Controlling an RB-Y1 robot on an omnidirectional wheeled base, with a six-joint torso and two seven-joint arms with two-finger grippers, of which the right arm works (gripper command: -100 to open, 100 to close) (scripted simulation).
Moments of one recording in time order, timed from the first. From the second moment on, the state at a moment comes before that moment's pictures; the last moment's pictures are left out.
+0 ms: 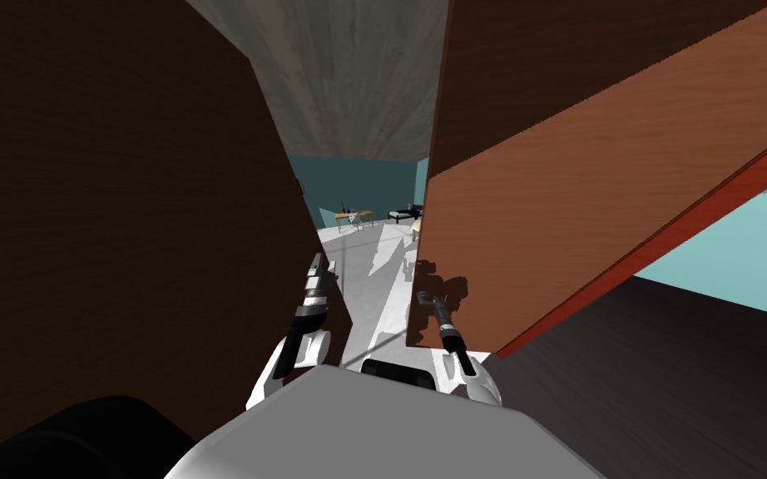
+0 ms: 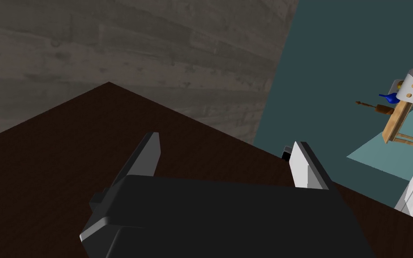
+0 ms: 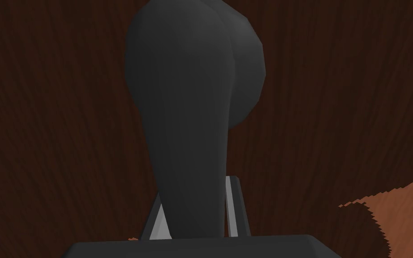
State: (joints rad) arm -0.17 -0.05 -0.10 -0.60 0.12 -0.80 -0.10
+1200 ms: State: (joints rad) arm -0.19 -0.07 -0.19 -0.57 0.07 -0.81 -0.04
